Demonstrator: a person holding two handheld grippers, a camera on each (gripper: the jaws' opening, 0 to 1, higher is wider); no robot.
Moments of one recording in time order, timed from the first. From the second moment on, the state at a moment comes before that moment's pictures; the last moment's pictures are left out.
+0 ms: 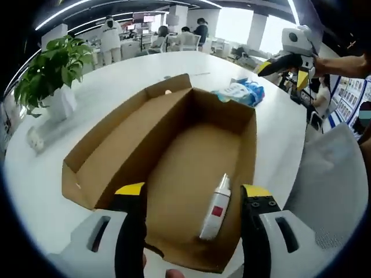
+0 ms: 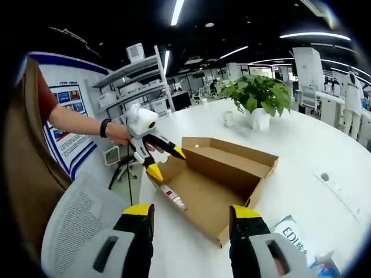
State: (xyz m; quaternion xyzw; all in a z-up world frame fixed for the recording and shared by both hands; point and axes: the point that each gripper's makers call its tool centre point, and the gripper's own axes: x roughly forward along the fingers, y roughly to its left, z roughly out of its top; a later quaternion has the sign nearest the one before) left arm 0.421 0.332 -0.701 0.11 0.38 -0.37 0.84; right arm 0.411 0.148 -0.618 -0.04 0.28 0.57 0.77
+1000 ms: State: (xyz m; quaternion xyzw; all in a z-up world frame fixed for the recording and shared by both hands) left arm 0.417 0.317 -0.760 0.22 0.45 -0.46 0.73; right arm 0.399 0.133 -0.616 -0.04 0.29 0.56 0.78
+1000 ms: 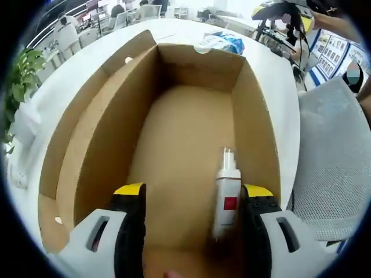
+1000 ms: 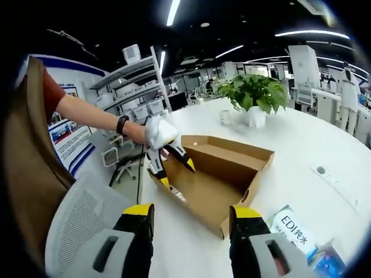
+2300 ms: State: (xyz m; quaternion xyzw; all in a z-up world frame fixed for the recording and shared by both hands) left arm 0.401 0.304 -0.784 0.30 0.41 -0.50 0.70; right arm 0.387 0.121 -0.626 -0.03 0.30 0.54 0.78
